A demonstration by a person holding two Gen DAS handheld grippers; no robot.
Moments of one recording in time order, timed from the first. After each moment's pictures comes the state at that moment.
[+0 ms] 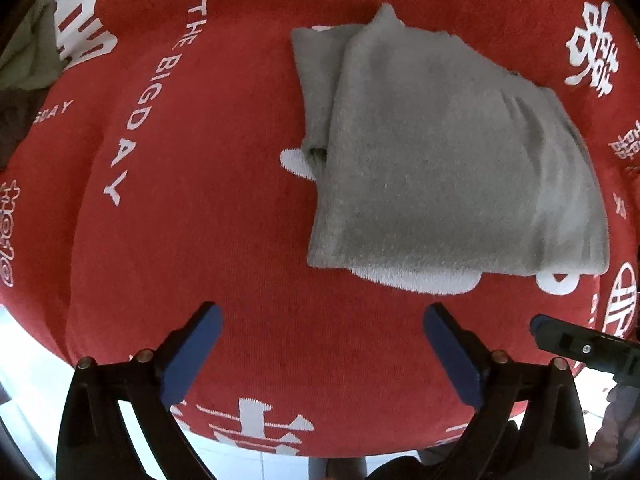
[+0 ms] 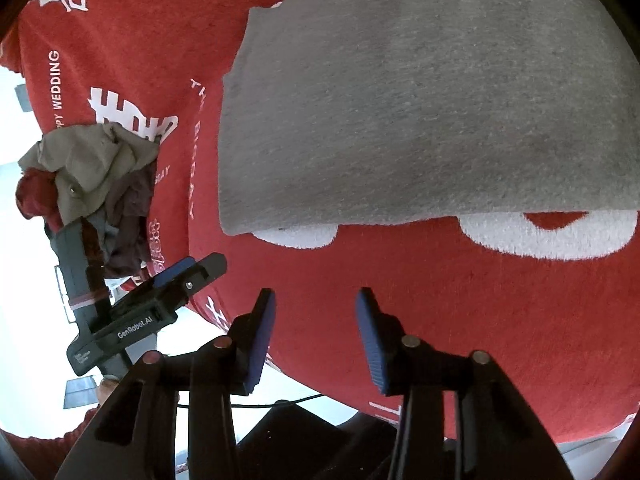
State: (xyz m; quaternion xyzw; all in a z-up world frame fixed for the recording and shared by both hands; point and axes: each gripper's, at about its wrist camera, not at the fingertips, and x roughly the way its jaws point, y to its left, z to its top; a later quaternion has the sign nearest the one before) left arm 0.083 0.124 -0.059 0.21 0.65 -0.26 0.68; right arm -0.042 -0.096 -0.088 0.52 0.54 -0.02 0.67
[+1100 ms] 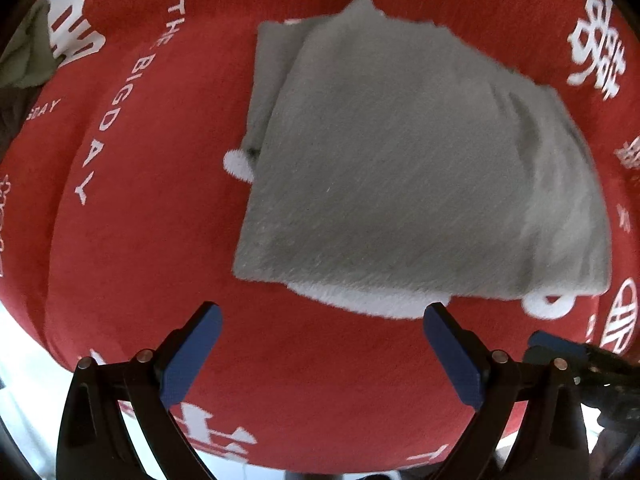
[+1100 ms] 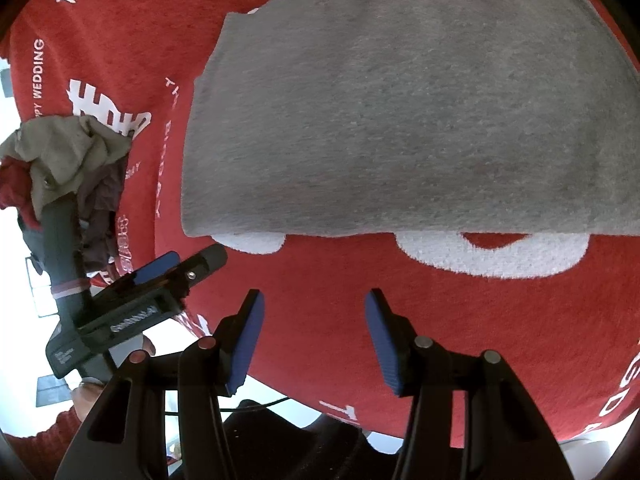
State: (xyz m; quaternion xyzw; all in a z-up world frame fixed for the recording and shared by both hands) left arm 0.069 0.075 -0.068 0.18 0.65 -0.26 0.69; right arm -0.049 -0.113 -0.089 0.46 0.57 -0.06 0.67
